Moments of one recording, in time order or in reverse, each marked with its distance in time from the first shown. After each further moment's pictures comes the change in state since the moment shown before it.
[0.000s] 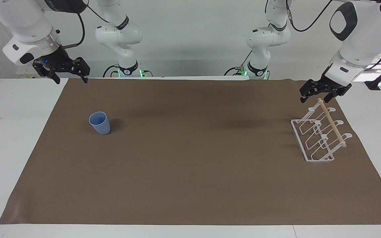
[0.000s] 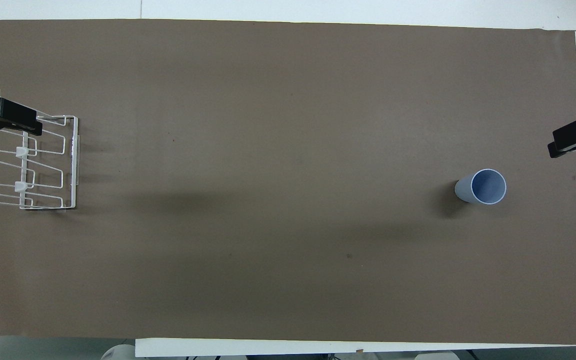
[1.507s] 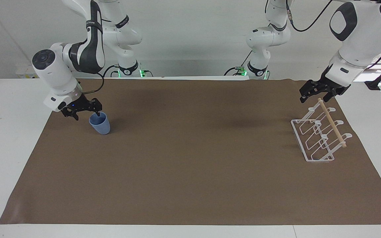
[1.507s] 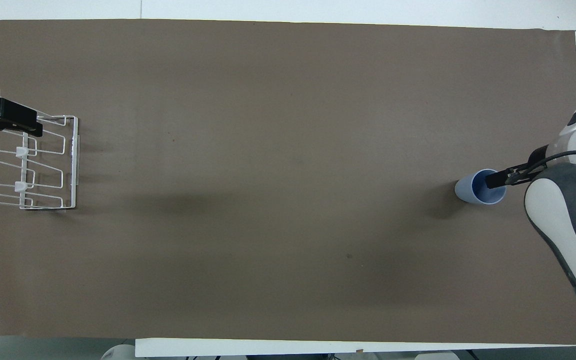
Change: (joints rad) left arm 0.001 0.000 -0.001 -0.001 0.000 -0.011 -0.045; right arm -0.116 -0.084 -0.005 -0.768 0.006 0.766 -0.280
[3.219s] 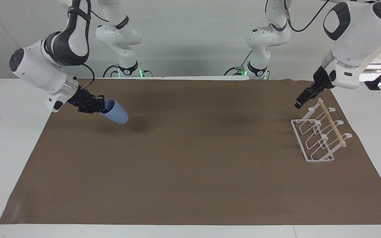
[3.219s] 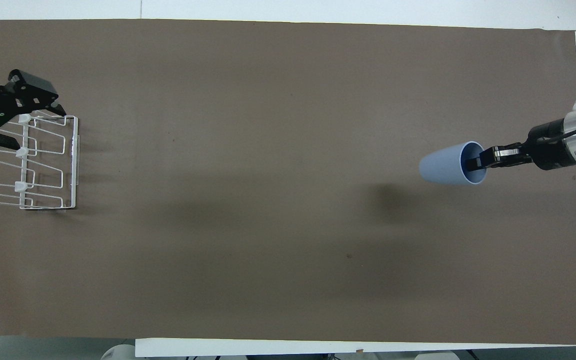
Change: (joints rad) left arm -0.080 0.000 -0.011 -0.002 -0.091 0.047 -0.753; right arm 0.047 0.034 0.009 0.220 0.675 -0.325 0.037
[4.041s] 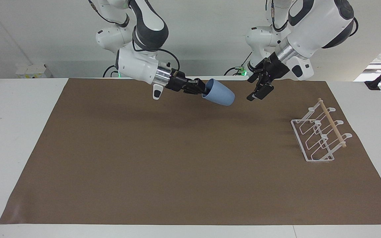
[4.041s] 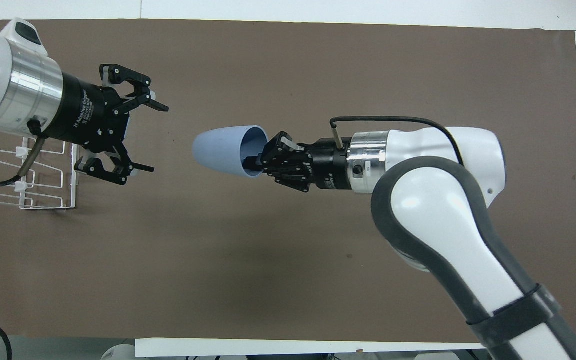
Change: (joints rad) left arm -0.197 -0.003 -0.009 -0.003 -0.325 0.042 -0.791; right arm 0.645 0.011 0.018 -0.066 0.799 0.542 0.548
